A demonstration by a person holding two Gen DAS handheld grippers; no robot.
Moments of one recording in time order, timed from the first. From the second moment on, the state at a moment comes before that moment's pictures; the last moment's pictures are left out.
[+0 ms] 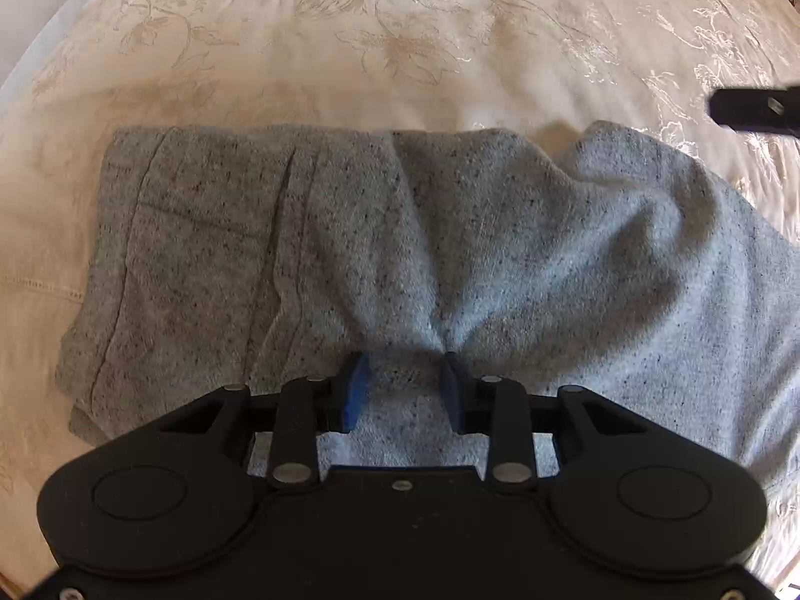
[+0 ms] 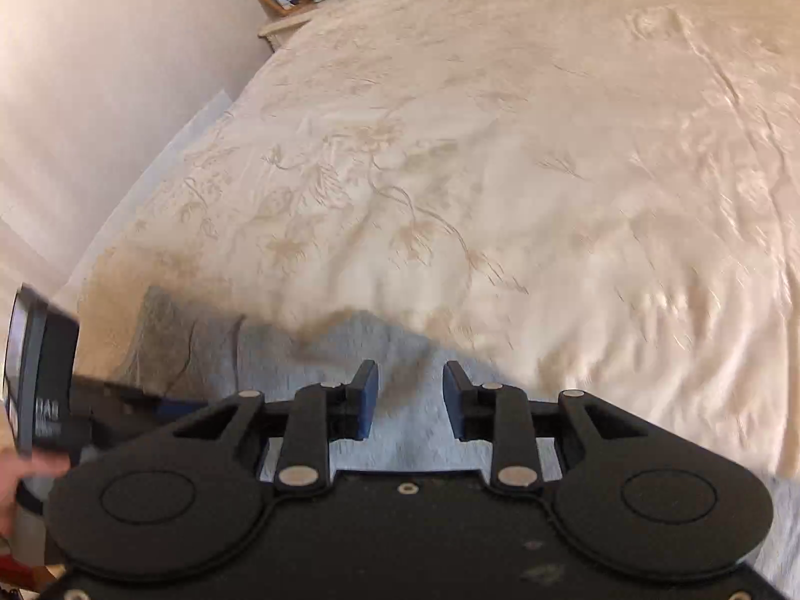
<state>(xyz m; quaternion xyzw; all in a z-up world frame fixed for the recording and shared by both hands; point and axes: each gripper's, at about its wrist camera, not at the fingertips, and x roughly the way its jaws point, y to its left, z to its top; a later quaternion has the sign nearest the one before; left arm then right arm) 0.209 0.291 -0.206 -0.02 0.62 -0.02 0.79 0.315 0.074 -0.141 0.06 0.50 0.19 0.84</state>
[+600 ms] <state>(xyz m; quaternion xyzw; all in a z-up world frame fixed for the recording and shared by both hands) 0.200 0.327 -0.182 -0.07 0.61 -0.04 0.79 0.296 0.127 -0.195 0.04 0.58 0.24 0.78</state>
